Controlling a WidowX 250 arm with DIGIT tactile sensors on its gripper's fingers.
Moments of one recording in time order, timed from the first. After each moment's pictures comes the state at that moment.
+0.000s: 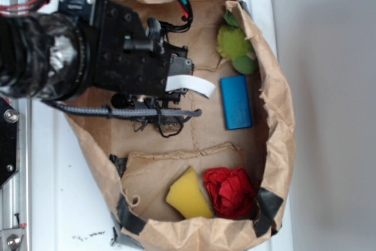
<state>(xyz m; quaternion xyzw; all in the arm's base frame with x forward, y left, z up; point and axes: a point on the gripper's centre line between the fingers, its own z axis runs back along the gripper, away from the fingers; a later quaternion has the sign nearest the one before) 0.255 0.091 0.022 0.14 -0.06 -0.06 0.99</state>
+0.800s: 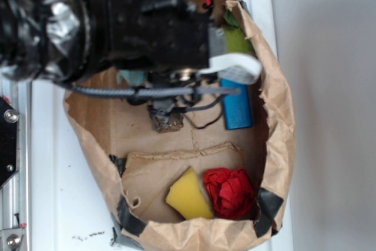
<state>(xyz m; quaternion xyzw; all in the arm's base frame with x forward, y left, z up) 0.269 0.086 0.071 0.09 -0.03 -0.03 0.99</state>
